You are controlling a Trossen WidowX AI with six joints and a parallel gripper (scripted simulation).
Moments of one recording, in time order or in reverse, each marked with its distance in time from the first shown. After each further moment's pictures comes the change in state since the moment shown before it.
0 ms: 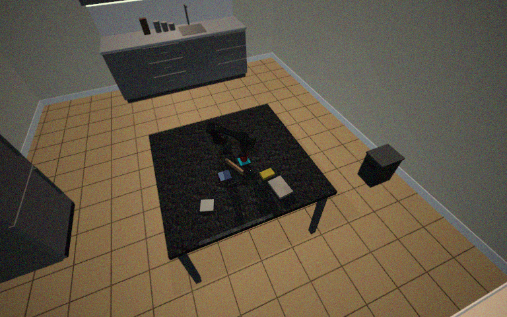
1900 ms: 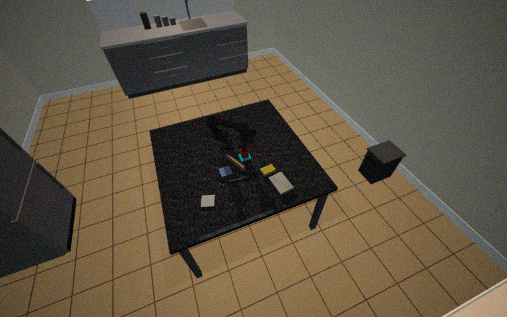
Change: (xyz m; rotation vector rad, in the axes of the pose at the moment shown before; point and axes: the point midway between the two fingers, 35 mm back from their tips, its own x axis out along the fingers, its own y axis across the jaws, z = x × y) arm -0.048 -0.001 -0.006 -0.010 0.010 -0.009
